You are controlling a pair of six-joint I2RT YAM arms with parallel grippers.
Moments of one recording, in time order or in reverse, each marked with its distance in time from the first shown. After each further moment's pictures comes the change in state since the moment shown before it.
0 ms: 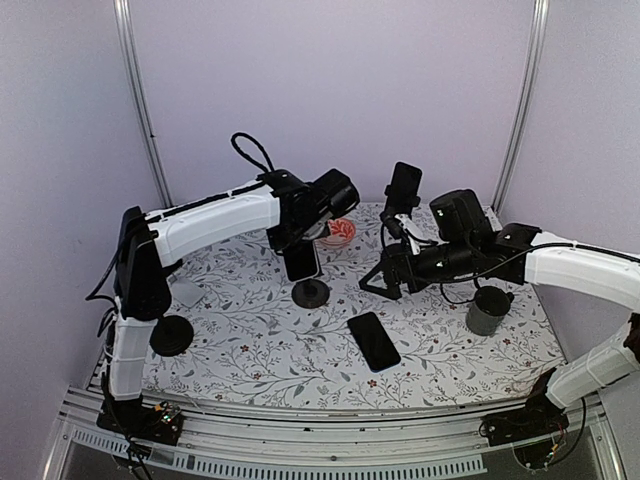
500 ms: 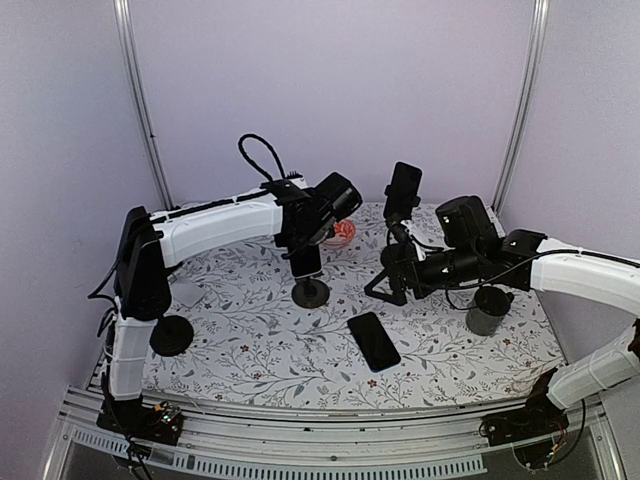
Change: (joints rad) left arm 0.000 0.000 -0.071 0.176 -0.033 0.121; right arm -0.003 -0.043 -0.053 0.003 -0.004 0.008
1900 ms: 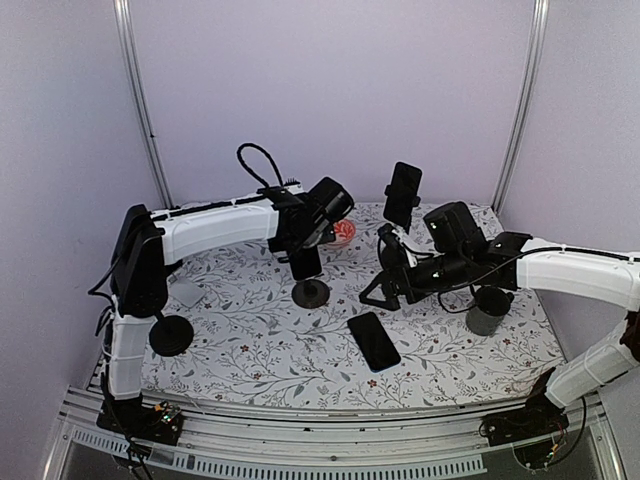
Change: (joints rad) left arm 0.042 -0.015 -0.103 0.120 0.068 0.052; right arm 0.000 0.075 -0.002 0.011 -0.025 0.019
